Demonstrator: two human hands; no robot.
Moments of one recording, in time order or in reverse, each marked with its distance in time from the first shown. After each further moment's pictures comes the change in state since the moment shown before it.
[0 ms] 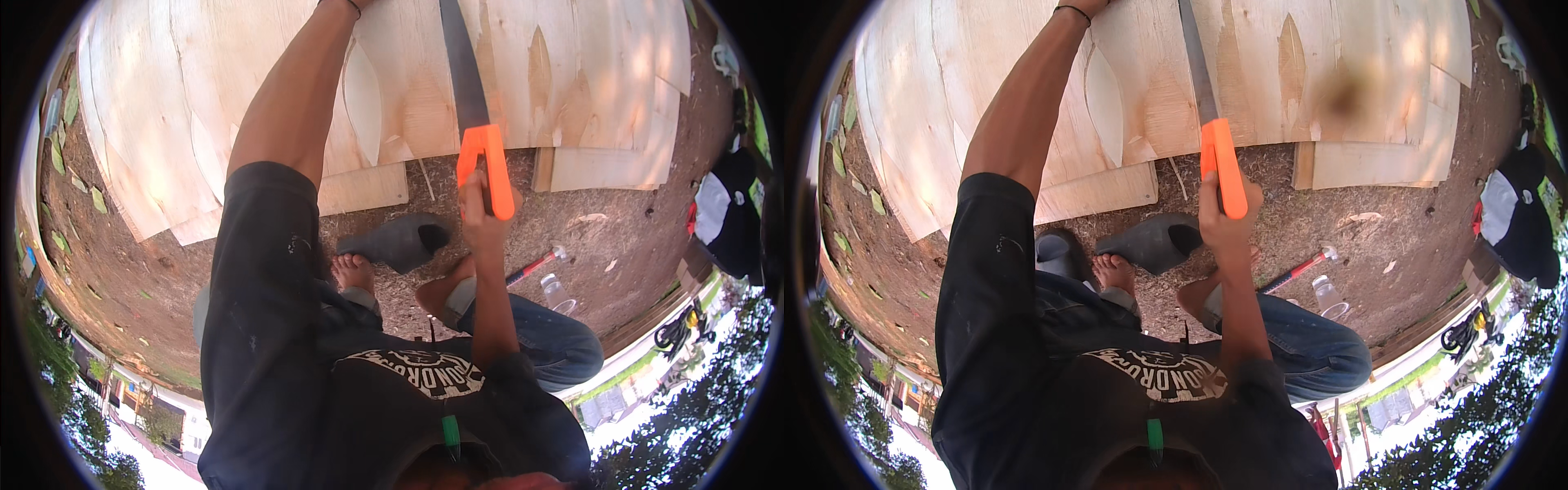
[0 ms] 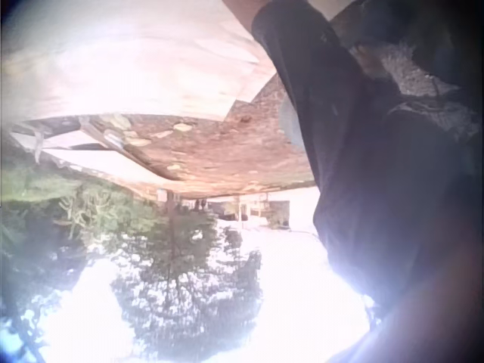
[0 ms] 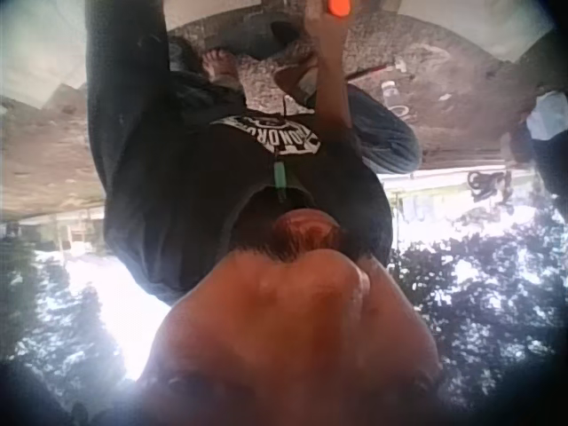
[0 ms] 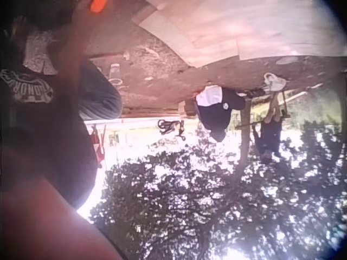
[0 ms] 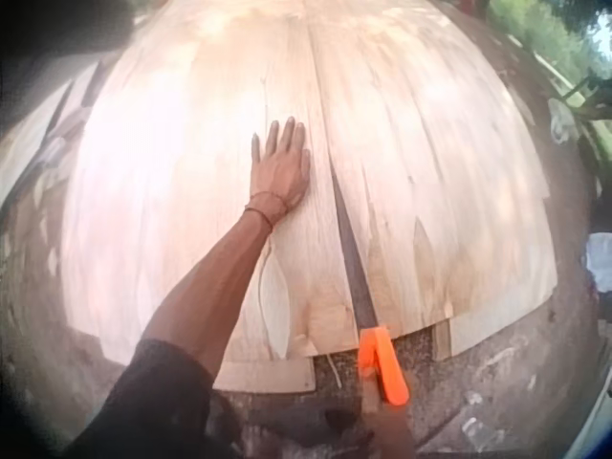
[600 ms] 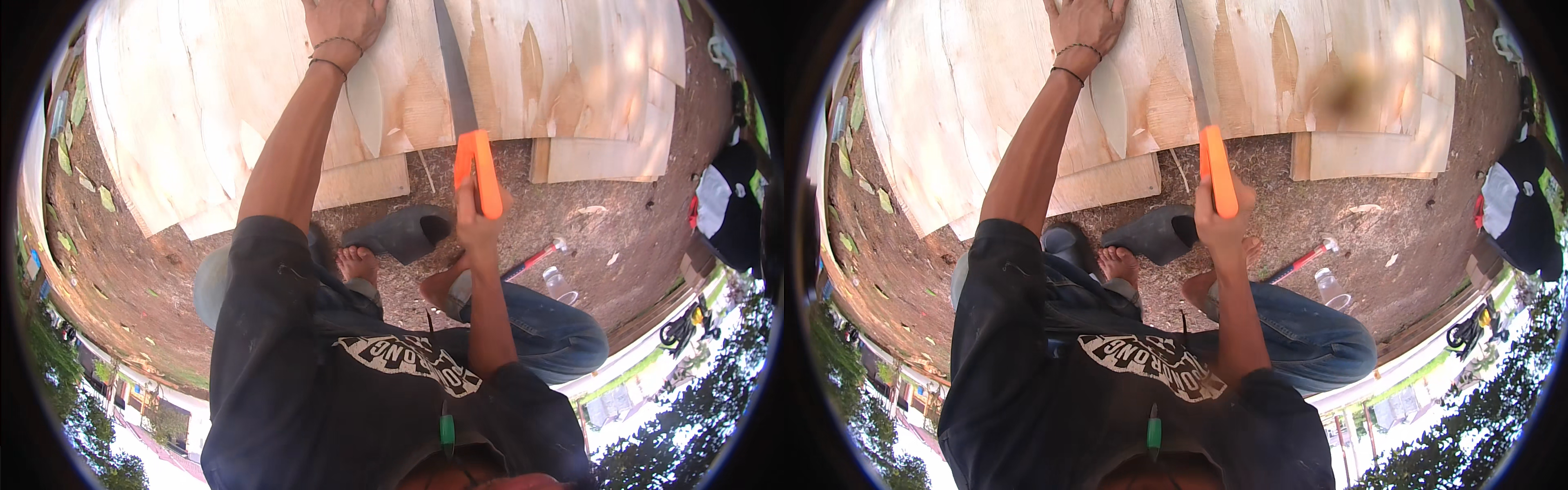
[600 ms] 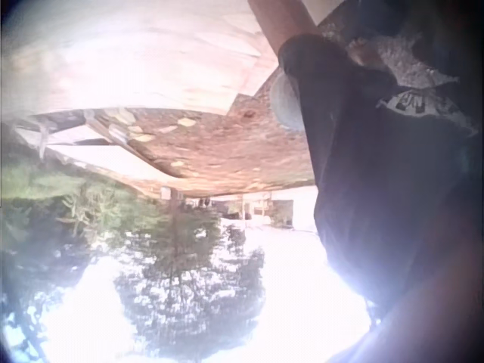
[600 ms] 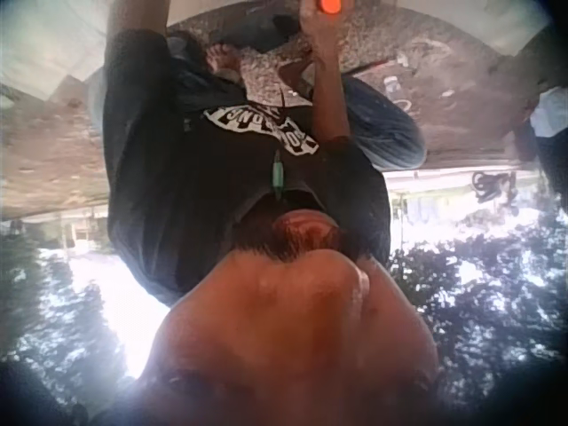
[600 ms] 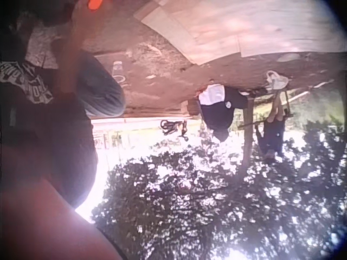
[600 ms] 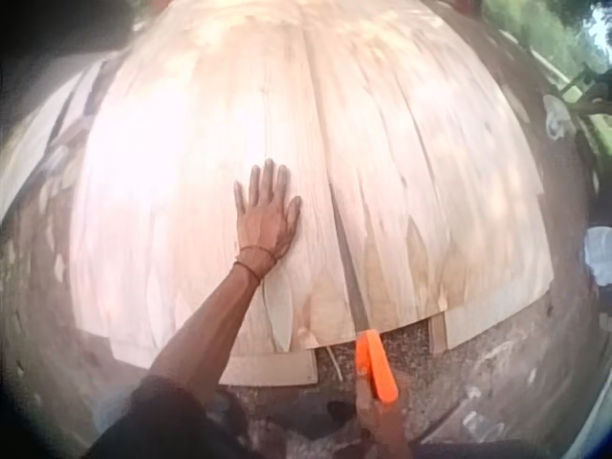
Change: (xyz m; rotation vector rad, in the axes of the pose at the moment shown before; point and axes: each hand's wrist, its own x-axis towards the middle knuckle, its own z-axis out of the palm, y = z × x) left_hand -0.076 0.006 -0.038 0.056 -0.064 -0.060; right_hand -0.015 -0.017 0.000 -0.038 0.022 -0.083
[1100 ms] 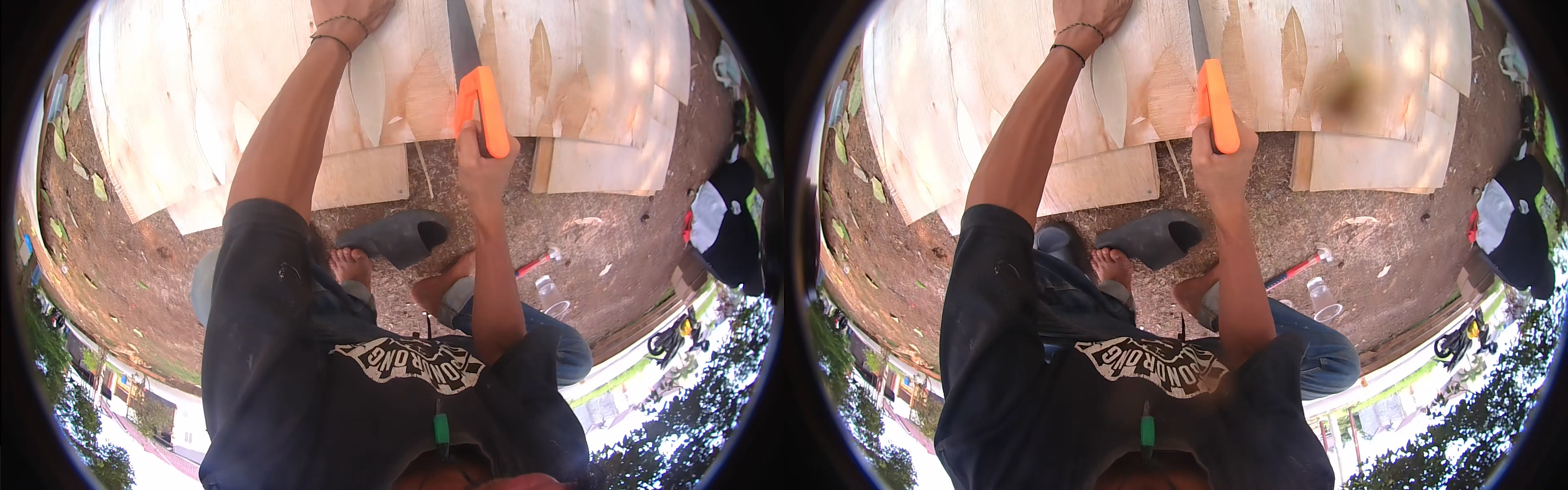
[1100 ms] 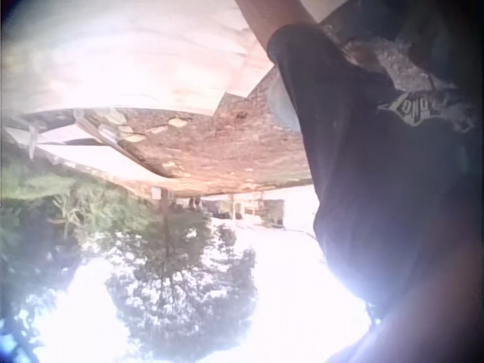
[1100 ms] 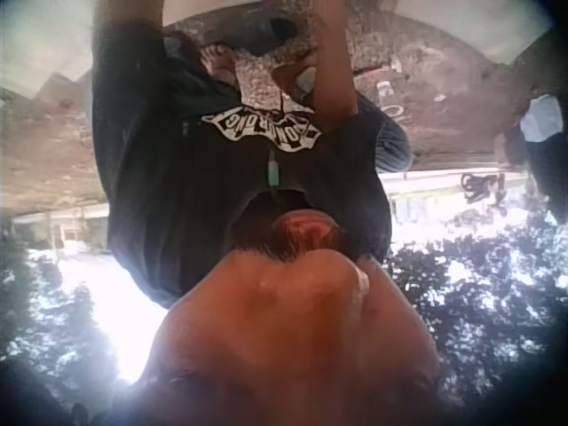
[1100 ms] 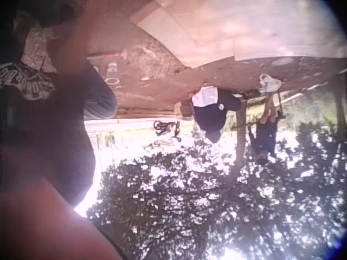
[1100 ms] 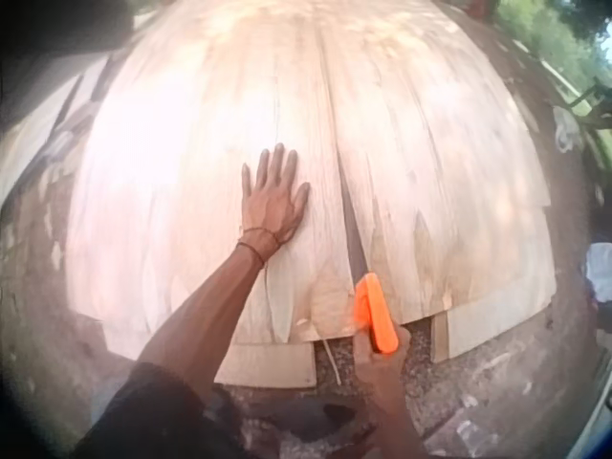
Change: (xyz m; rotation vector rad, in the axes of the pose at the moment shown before) left_hand 0.027 -0.002 0.009 -0.043 0.030 0.027; right_hand 0.068 0.007 0.029 0.082 -0.006 0.045
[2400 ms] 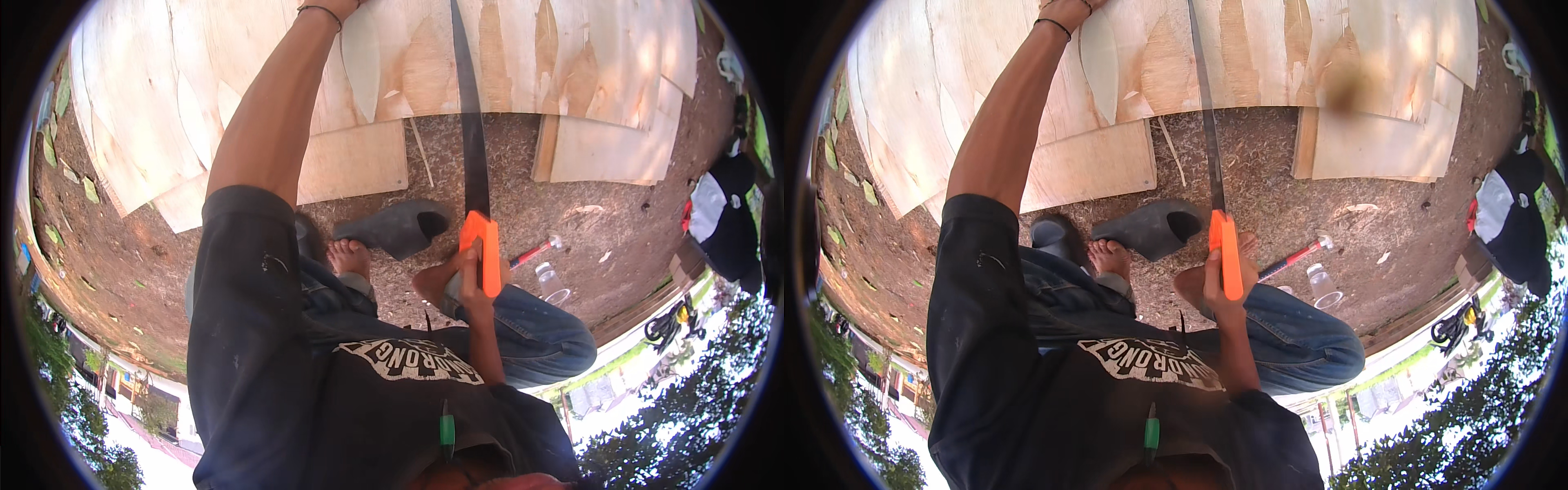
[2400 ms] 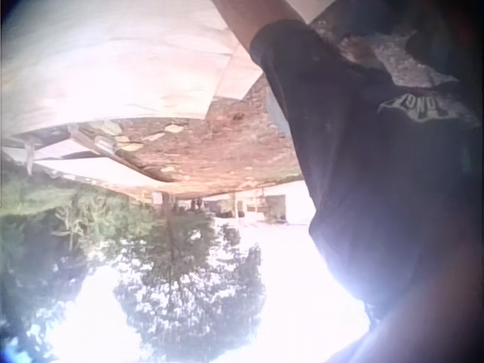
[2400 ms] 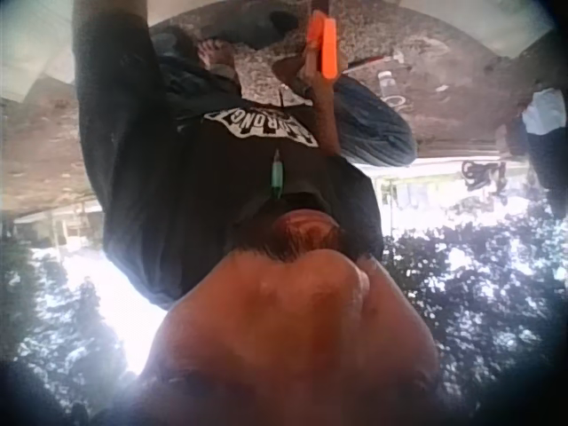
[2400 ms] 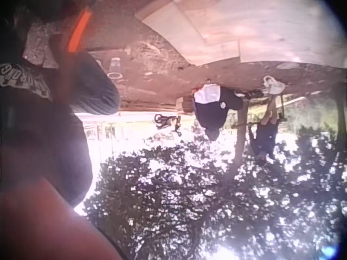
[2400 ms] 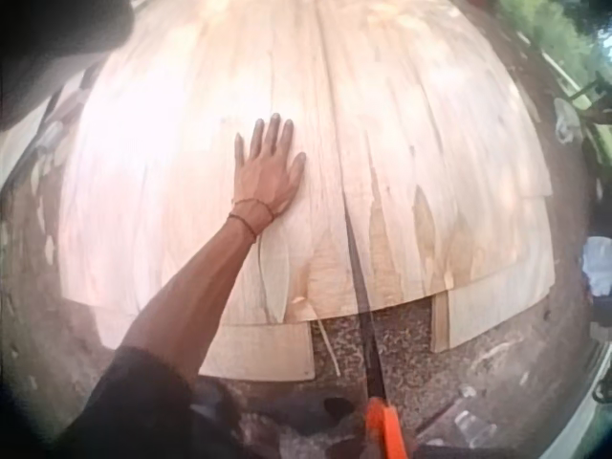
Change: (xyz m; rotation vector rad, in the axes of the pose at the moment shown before) left_hand 0.013 -0.018 0.000 0.017 0.049 -0.012; right_hand -0.138 0.028 -0.068 -0.210 0.008 -0.186
